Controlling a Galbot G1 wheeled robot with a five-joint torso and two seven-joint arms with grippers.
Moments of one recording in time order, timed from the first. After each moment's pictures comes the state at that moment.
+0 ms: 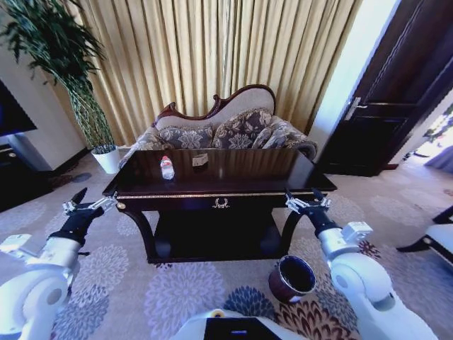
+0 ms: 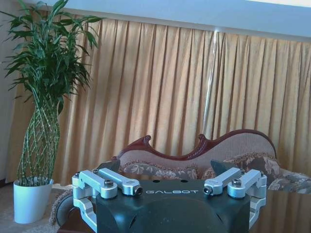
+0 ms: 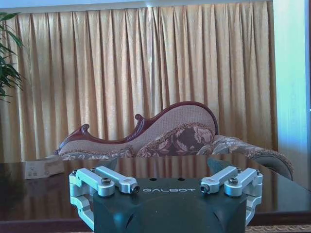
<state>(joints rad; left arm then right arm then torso) 1.63 -1.16 -1.11 -2.39 -0.79 0.33 -0.01 -1.56 1.04 0.72 2.36 0.63 -0.25 0.21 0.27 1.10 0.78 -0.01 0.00</state>
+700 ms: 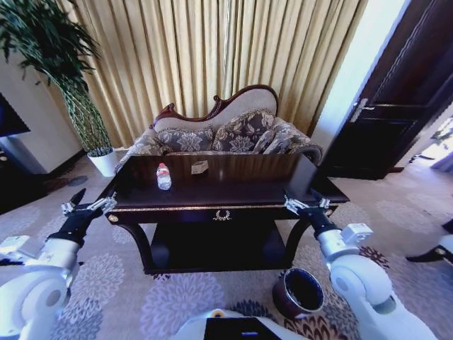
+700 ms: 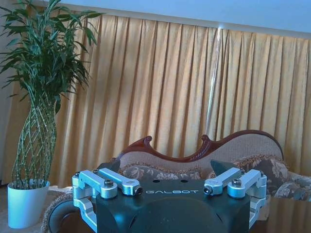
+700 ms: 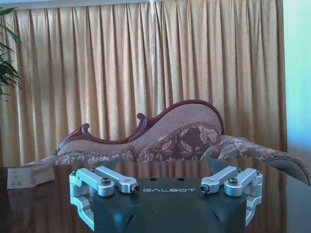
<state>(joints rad) 1.63 -1.16 -1.12 -2.39 -0.80 0.33 -0.01 -1.57 1.04 0.72 2.37 0.63 -0.25 0.21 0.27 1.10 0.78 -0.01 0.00</state>
